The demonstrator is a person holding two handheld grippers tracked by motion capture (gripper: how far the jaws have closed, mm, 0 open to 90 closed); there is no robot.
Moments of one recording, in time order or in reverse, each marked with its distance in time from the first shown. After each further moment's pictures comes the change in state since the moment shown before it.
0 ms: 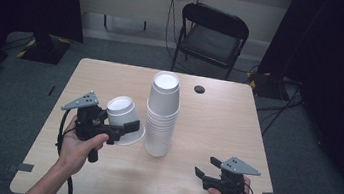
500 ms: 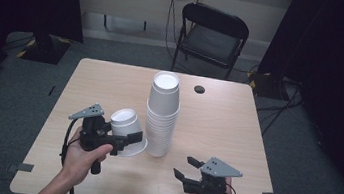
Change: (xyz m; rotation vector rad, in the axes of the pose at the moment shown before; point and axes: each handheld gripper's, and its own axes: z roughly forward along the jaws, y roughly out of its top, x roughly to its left) left arm -0.003 -0.027 0.007 0.073 0.016 -0.090; right arm 0.053 0.024 0.011 -0.058 0.132 -0.084
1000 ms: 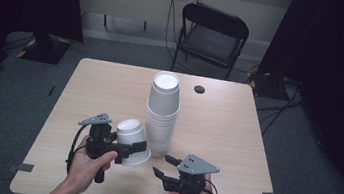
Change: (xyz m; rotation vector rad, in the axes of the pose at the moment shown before) left arm -0.001 -0.020 0.013 0.067 -0.024 -0.080; right arm 0.033 0.018 0.034 -0.014 0.082 -0.054
